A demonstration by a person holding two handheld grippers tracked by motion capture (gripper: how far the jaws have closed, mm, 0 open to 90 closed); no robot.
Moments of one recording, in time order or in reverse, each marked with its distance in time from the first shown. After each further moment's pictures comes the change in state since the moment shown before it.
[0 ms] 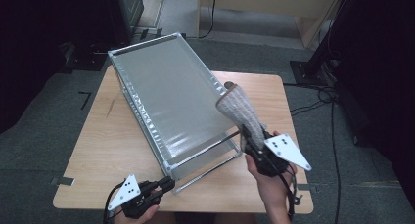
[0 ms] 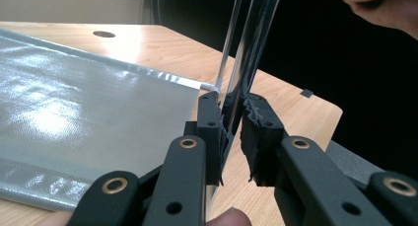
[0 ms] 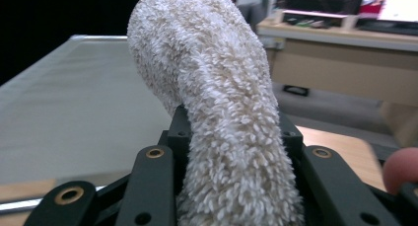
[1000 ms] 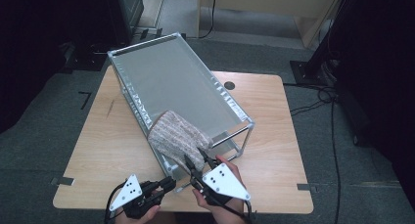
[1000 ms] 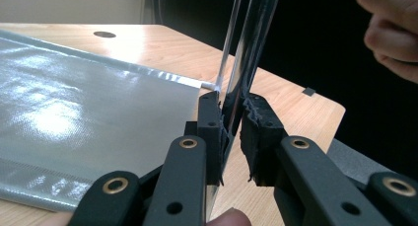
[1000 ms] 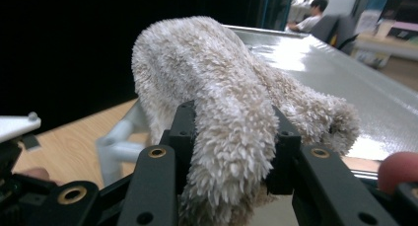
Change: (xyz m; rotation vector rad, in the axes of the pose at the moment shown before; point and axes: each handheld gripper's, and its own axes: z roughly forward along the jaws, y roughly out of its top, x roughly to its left) left arm -0.003 0.000 0.002 0.007 0.014 0.016; right arm 0.115 -0.038 -0.007 -0.023 0.263 -0.124
